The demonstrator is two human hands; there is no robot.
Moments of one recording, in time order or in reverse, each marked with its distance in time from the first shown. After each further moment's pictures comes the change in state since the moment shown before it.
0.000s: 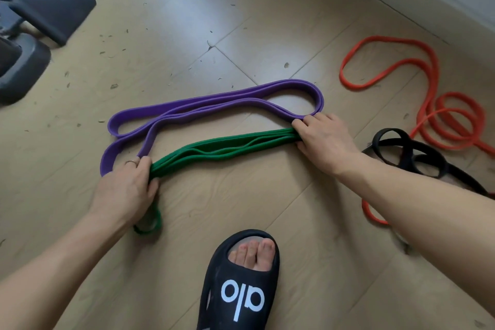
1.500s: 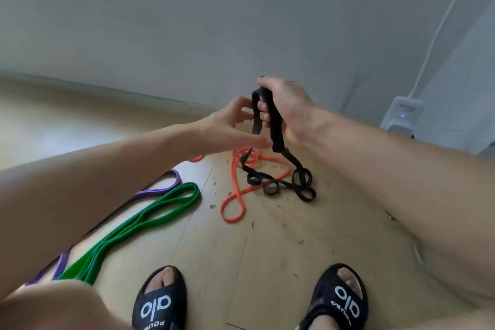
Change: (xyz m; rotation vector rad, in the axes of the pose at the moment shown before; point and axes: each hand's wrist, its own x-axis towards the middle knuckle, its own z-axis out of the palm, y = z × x) left_hand -0.195 0.349 -0.353 -0.811 -0.251 0.962; right_hand -0.329 0.077 -0.350 1.724 0.643 0.776
